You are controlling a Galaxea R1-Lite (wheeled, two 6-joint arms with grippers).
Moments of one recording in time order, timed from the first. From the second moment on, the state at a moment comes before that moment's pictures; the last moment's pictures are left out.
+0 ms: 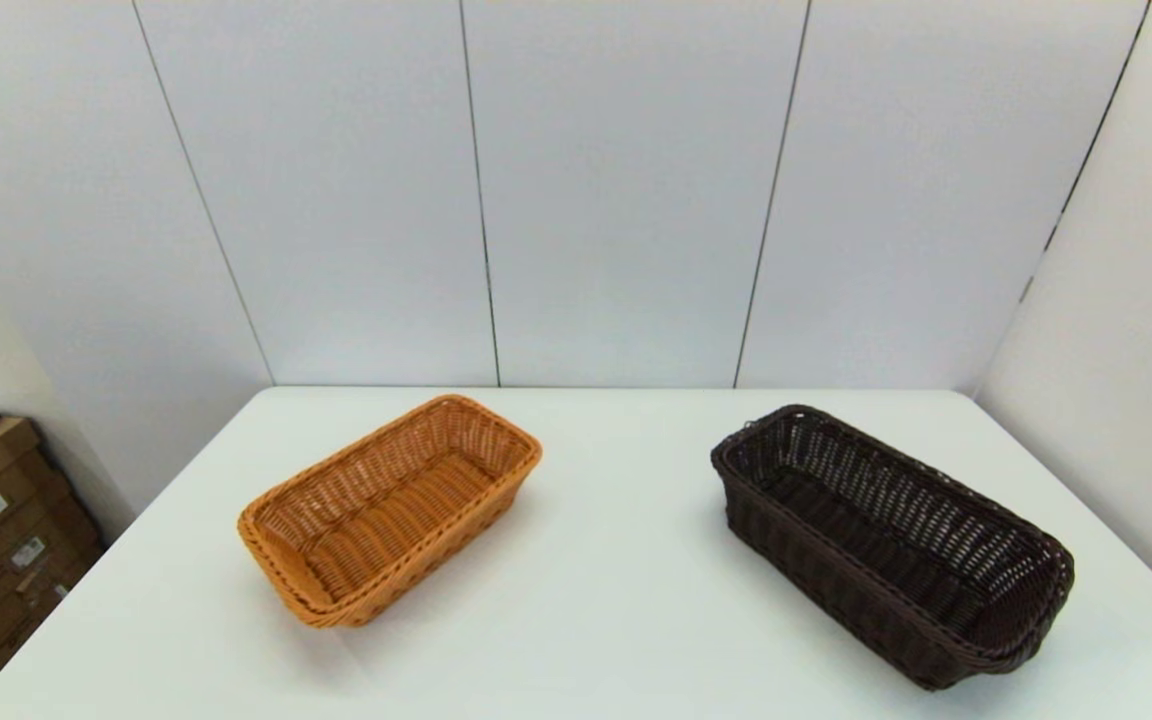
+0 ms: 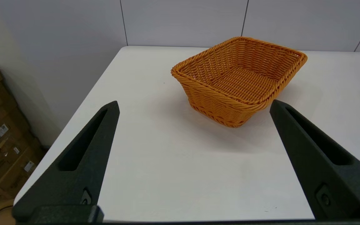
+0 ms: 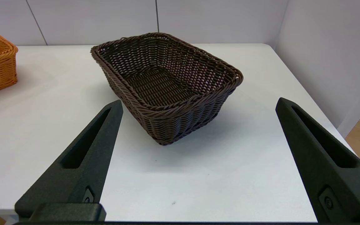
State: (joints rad) left arm -0.01 0.00 0.00 0.00 0.03 -0.04; right arm 0.00 0.00 -0.01 0.02 -0.02 0.01
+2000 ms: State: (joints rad) left arm 0.00 1.46 -1.43 1.01 0.11 -0.88; right arm 0.00 0.00 -0.01 0.02 -0.02 0.01
